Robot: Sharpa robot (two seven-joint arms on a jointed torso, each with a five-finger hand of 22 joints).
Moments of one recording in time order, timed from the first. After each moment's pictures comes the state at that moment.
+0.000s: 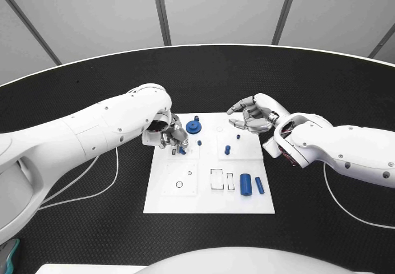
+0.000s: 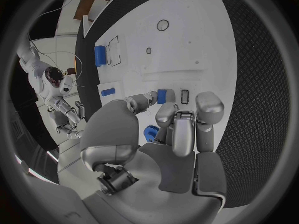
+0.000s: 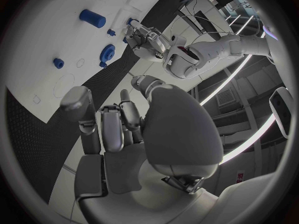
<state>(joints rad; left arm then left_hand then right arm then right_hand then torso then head) 1.34 -0.30 -0.10 0.94 -0.89 0.56 -0.70 1.03 -0.07 0.90 0.02 0.05 0.74 0.08 0.98 0.45 1.30 -0.01 1.35 0.97 1.47 -0.07 1.54 1.31 0.14 1.35 0.03 1.25 0.93 1.21 -0.92 -0.09 1.58 -0.84 -0.51 0.09 1.39 -0.24 0.44 0.24 0.50 0.89 0.15 0.29 0.26 1.35 0.05 1.25 1.24 1.47 -0.02 1.41 1.31 0.10 1.39 0.07 0.99 1.22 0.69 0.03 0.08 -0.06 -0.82</state>
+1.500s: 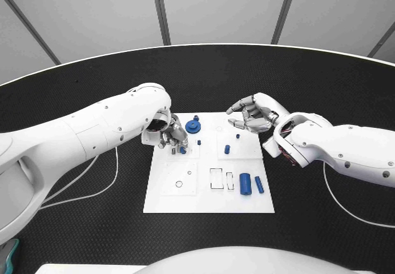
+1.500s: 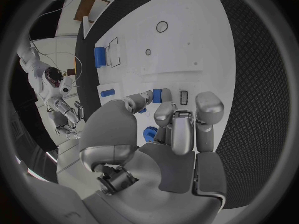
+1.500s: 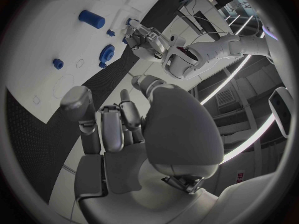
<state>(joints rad) 1.34 -0.30 -0.10 0.93 -0.89 0.58 -0.70 0.99 -0.11 0.79 0.09 0.05 0.78 0.05 0.98 0.48 1.30 -0.03 1.34 0.95 1.46 -0.08 1.54 1.31 0.14 1.36 0.02 1.25 0.92 1.21 -0.92 -0.09 1.58 -0.84 -0.51 0.09 1.38 -0.25 0.45 0.23 0.50 0.89 0.15 0.29 0.26 1.35 0.05 1.25 1.23 1.47 -0.02 1.41 1.31 0.10 1.39 0.07 0.98 1.22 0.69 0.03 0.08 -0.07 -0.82</state>
